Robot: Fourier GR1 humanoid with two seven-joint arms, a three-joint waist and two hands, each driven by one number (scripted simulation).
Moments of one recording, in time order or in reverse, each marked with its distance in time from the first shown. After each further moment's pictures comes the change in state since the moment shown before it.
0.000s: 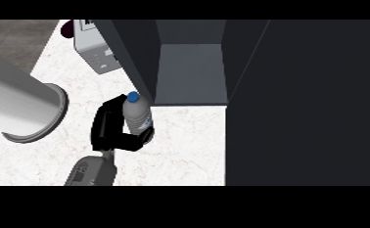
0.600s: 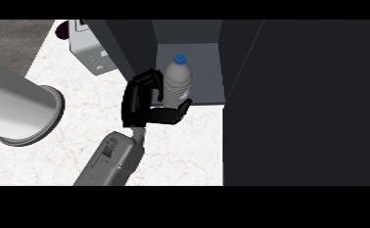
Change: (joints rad) left arm -0.212 -0.021 -0.215 -0.042 0.003 0.407 0.145; right arm -0.008 -0.013 -0.002 0.002 -0.022 0.007 0.005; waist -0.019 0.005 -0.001
